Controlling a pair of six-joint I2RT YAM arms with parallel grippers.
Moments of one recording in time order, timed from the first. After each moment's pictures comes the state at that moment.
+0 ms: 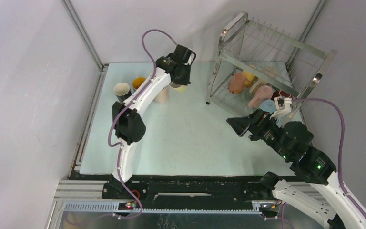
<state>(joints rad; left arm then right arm) -0.54 2.12 2.19 -0.95 -0.12 -0.33 0.76 0.56 0.97 -0.57 0.16 0.80</state>
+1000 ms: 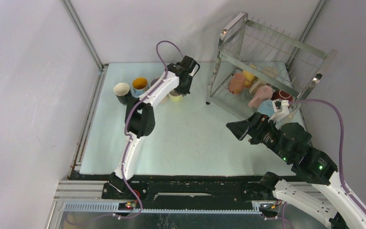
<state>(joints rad) -0.54 2.38 2.28 -1.01 -0.18 -0.22 0.80 0.55 0.98 -0.66 0.18 0.82</state>
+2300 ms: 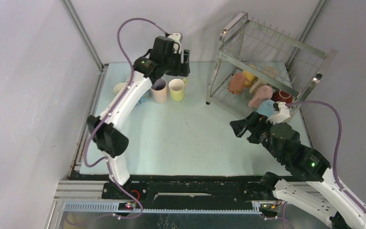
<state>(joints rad) -0.52 1.90 2.07 -0.79 -0.06 -0.24 0.83 0.57 0.94 -0.72 0.38 0.81</state>
